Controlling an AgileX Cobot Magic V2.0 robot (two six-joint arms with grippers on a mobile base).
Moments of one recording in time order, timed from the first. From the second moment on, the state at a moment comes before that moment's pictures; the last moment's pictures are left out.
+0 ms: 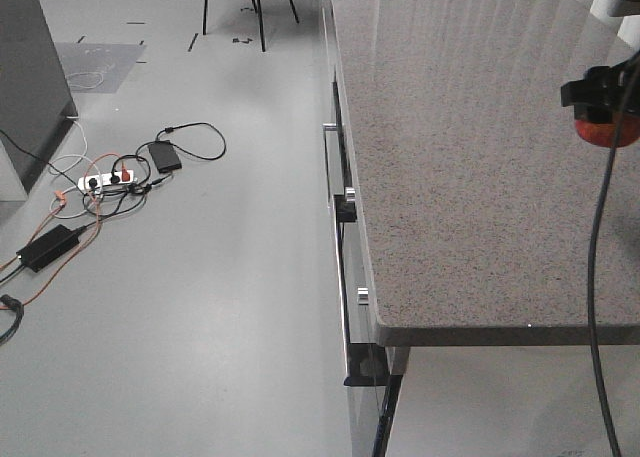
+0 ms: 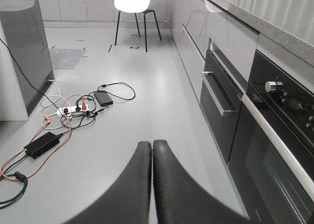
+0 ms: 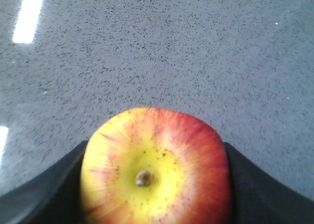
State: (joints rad) left arm -0.01 -0.01 0.03 0.08 0.27 -0.19; right arm -0.10 1.65 -1.53 -0.02 0.74 -0.08
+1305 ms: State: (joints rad) left arm -0.01 -0.01 0.03 0.08 0.27 -0.19; right arm -0.10 0.82 -0.90 0.08 0.73 -0.12
